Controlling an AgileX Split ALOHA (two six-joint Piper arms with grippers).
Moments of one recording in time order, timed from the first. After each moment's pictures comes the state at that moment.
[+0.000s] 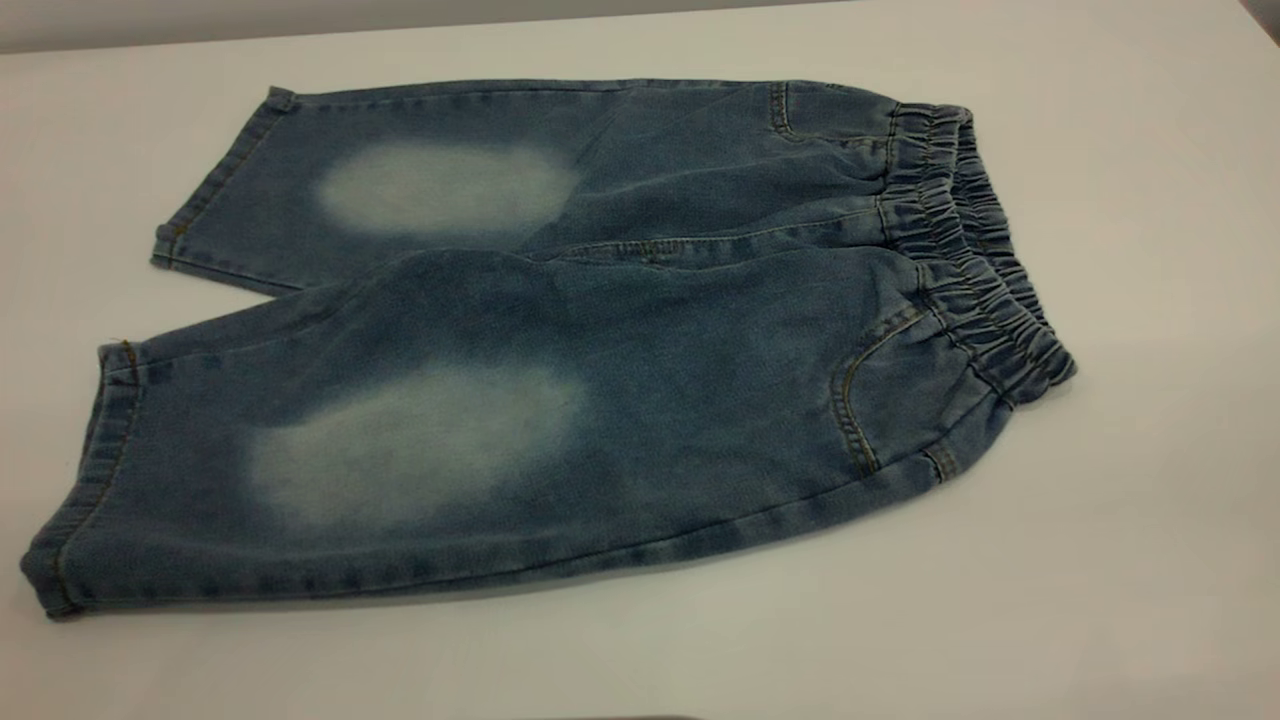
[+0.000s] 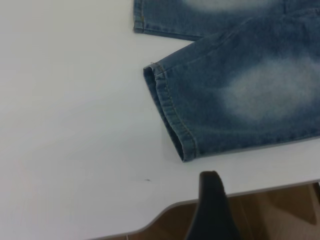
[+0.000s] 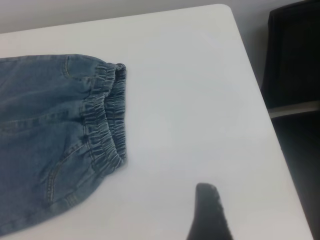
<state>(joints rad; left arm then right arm) -0.04 -0.02 -0.49 -0.08 1.13 0.10 0.14 -0.01 -0.49 -0.07 1.17 0.22</state>
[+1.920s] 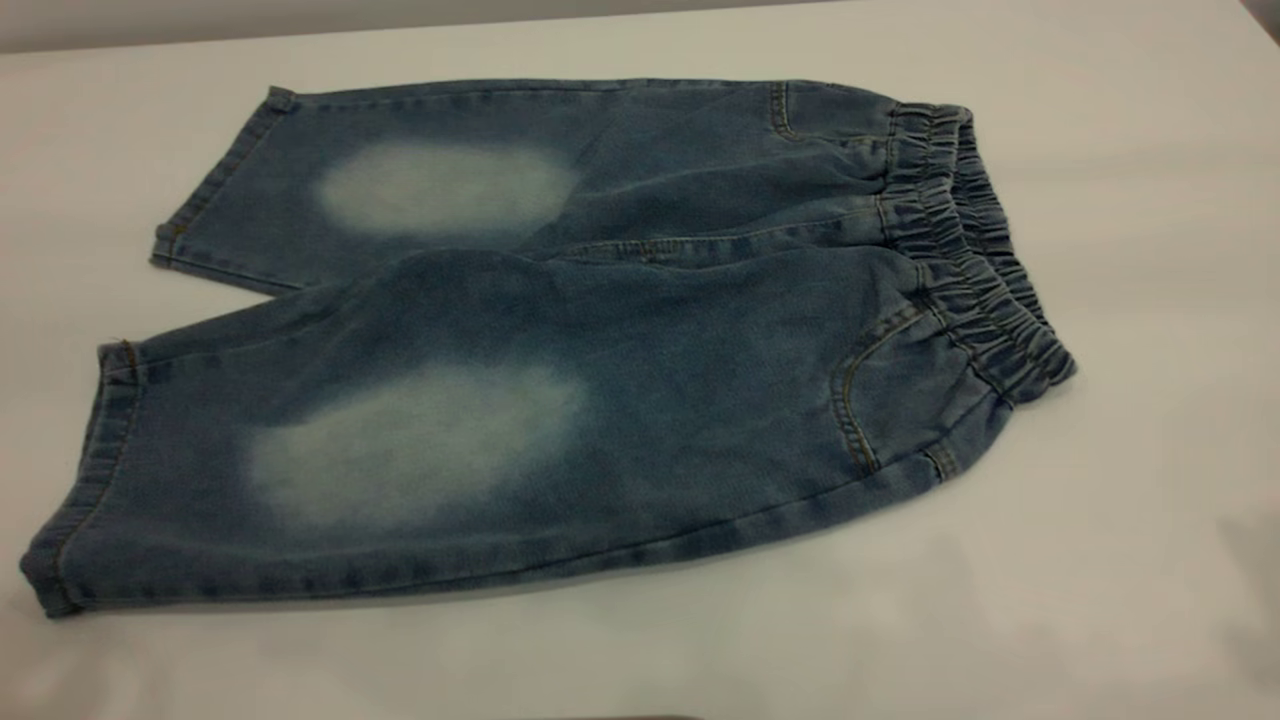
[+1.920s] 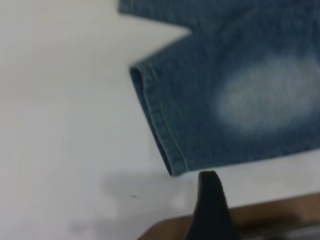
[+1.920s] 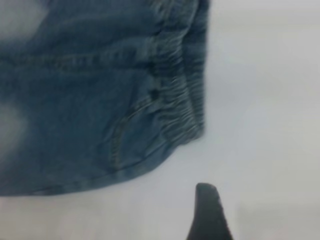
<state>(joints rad) -0.04 0.78 -0.69 -0.15 0.87 0.14 0.14 0.89 -0.58 0.30 0.76 -0.08</state>
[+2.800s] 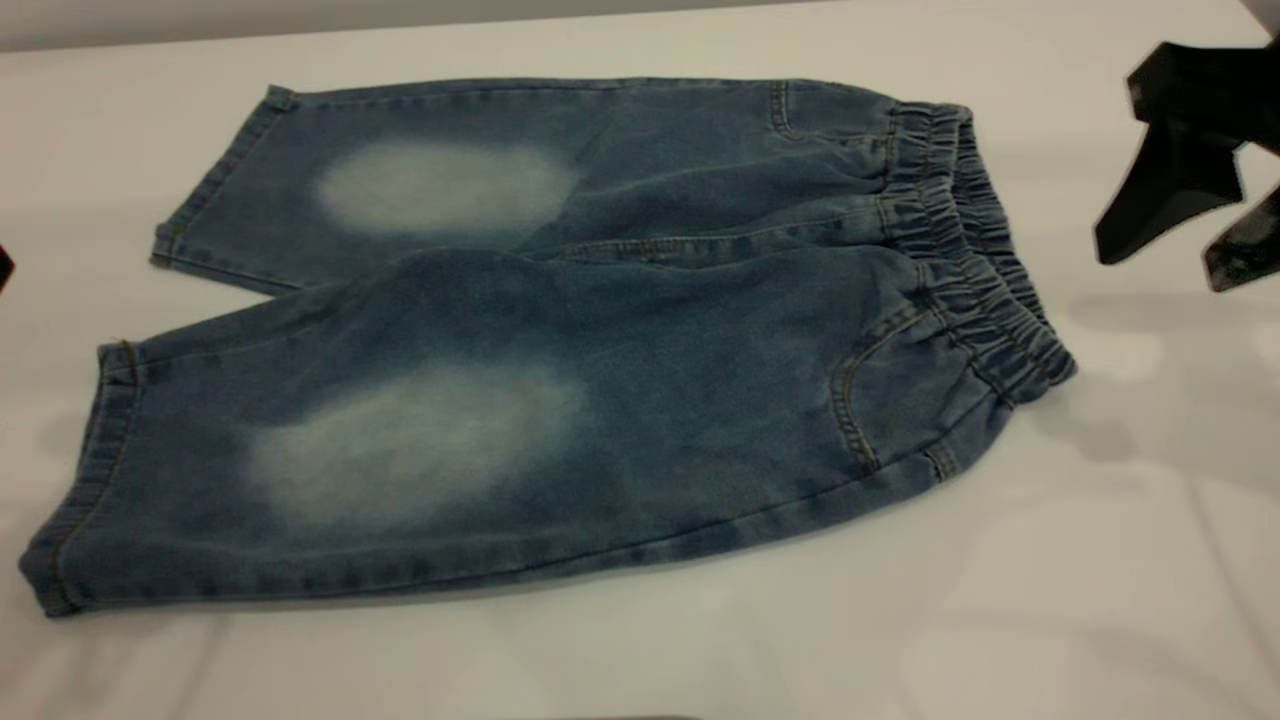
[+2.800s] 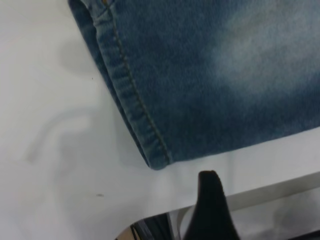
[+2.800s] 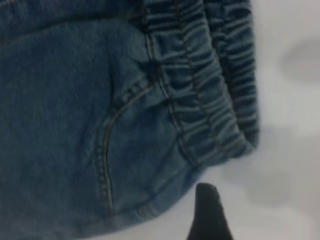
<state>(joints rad) -0.04 1.30 -0.69 -0.25 0.68 0.26 0.14 1.73 -0.72 0.74 0.47 -0.43</state>
